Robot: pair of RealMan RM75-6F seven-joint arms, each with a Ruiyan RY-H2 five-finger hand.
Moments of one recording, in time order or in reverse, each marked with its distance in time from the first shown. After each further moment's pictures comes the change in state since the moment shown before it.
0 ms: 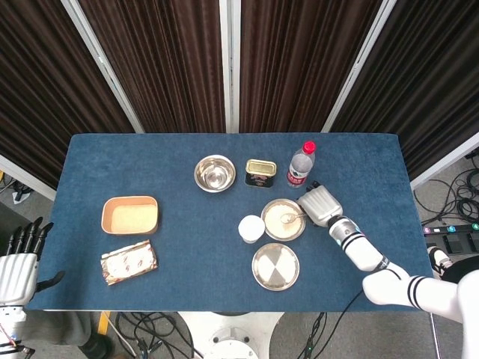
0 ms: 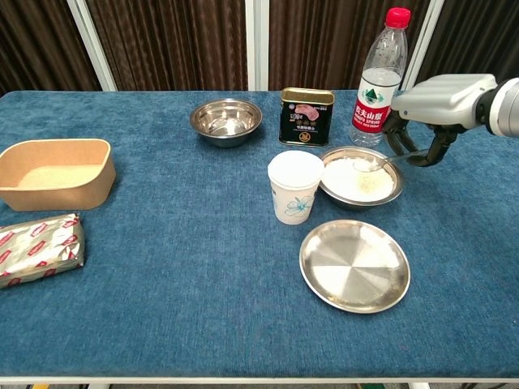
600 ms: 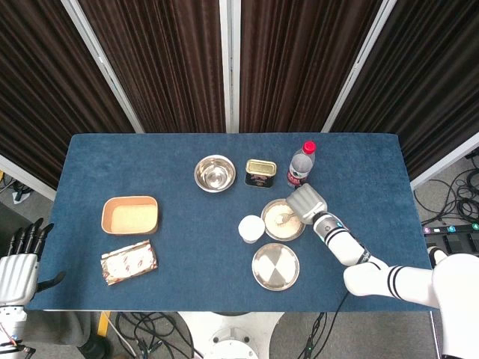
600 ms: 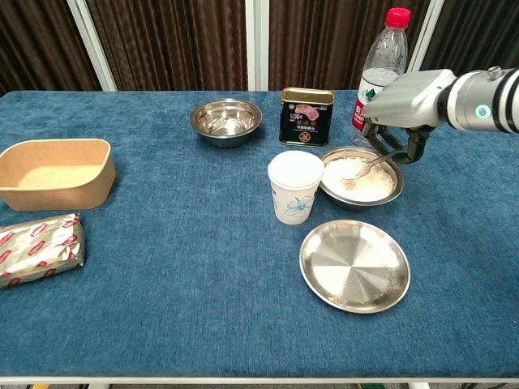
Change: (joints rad) left arm -0.001 -0.016 0.001 0.035 -0.006 -0.008 -0.036; right arm 0.150 -0.038 -0.049 -0.030 0.249 -0.026 -0.305
